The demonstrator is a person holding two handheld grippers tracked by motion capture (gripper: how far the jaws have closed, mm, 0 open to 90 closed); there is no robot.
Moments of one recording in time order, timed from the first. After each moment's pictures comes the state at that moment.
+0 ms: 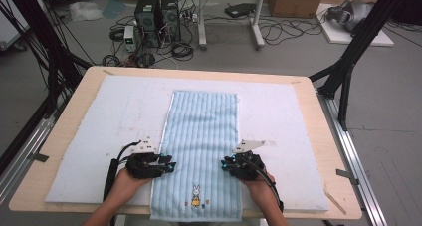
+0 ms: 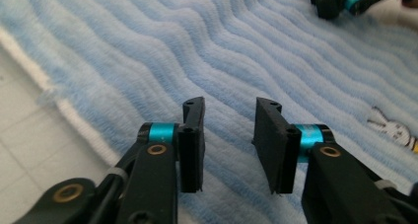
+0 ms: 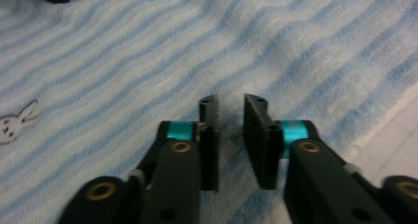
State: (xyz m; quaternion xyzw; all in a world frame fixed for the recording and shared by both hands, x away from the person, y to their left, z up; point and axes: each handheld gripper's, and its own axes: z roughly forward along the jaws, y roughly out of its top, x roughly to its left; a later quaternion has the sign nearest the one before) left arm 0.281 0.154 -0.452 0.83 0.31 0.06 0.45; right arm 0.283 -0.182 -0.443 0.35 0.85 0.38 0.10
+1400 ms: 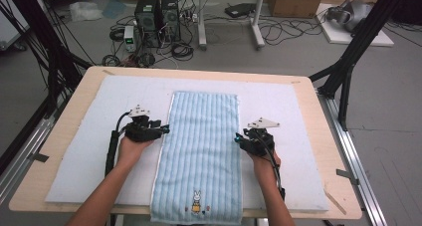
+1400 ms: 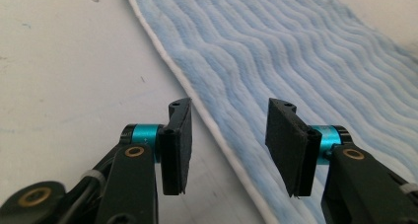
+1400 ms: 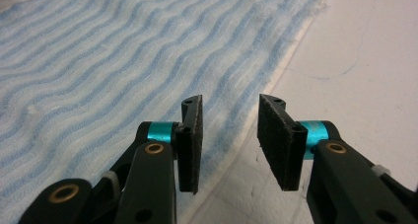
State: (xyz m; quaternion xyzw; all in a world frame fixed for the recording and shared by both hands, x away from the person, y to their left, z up) left arm 0.388 0.174 -0.441 0.75 0.45 0.14 0.46; right arm 0.341 -0.212 -0.433 0.45 0.78 0.39 0.21
